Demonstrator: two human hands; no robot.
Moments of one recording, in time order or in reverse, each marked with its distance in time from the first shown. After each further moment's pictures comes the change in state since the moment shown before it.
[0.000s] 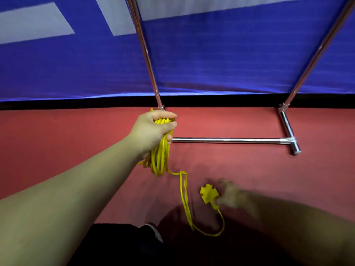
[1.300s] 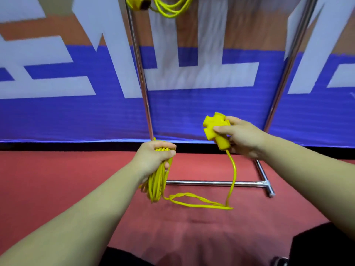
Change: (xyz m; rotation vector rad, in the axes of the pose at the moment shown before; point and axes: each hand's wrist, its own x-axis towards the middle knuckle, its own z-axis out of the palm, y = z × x) left_hand -0.046 0.062 0.004 -0.021 -0.058 0.109; right_hand -0.179 -0.118 -0.250 0.858 0.309 -0.501
